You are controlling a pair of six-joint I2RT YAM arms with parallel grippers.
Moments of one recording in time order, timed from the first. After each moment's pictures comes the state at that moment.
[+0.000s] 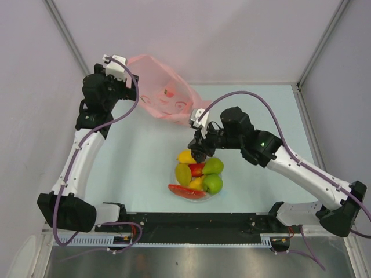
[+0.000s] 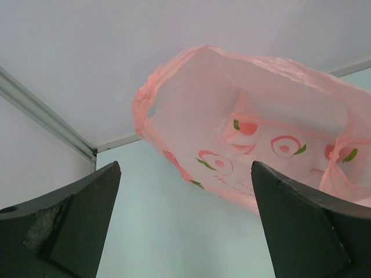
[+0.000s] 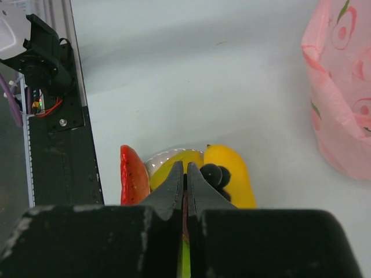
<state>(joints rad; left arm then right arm) -0.12 1.28 1.33 -0.15 0.05 0.25 0.89 1.24 1.28 -0.44 -0.38 -0.19</state>
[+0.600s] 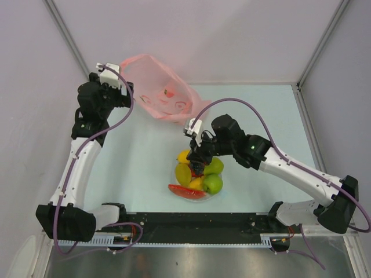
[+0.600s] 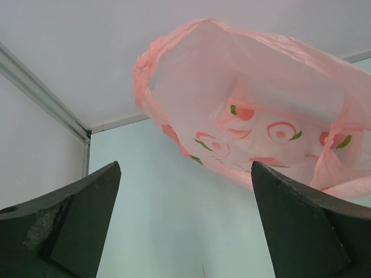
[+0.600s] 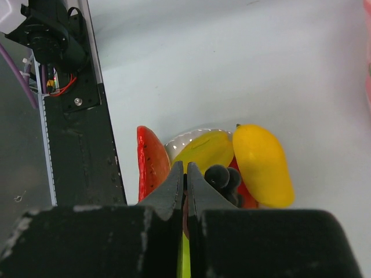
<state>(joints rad) -0.07 1.19 1.23 -0.17 0.08 0.21 0.92 1.26 1.20 -0.44 -0.40 -0.13</state>
